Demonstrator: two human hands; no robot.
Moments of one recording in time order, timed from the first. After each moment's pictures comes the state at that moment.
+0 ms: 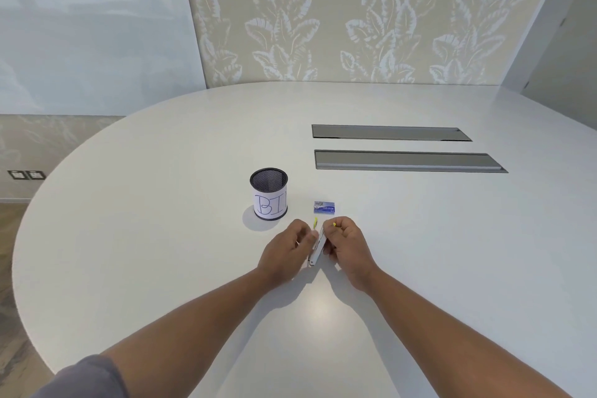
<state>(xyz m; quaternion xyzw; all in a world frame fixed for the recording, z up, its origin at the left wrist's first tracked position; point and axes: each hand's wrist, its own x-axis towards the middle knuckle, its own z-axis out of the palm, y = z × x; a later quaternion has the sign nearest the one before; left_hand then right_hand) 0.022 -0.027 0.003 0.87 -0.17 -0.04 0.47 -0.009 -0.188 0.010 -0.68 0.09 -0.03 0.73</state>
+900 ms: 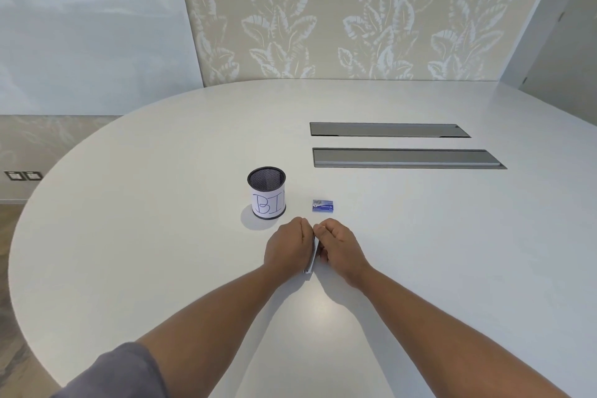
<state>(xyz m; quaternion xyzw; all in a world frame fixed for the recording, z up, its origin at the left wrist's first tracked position) 0.030 -0.050 0.006 0.92 -0.11 0.03 0.37 -0.005 -0.182 0.004 -0.78 0.05 -0.03 0.63</state>
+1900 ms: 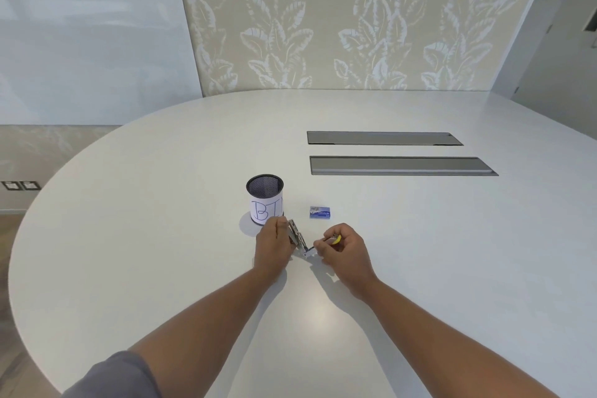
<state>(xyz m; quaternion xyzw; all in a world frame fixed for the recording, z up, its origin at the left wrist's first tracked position) 0.039 -0.036 0.004 0.78 0.01 0.02 0.63 -0.021 -0.195 0.000 -0.75 0.07 -0.11 0.65</state>
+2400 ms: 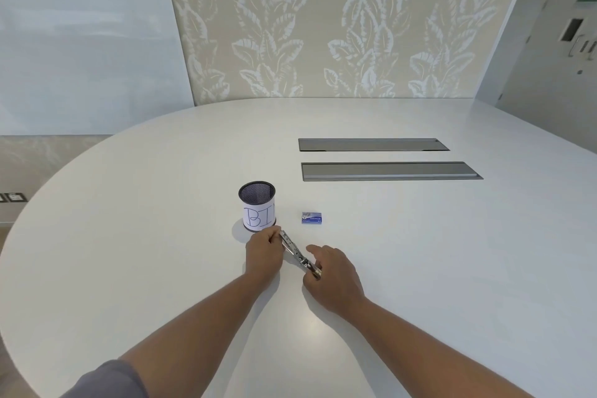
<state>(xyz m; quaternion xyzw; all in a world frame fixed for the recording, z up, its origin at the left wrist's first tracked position) 0.040 -0.031 0.003 0.81 0.01 0.03 0.59 -0.041 -0.180 -0.010 -0.95 0.03 -0.11 0.28</state>
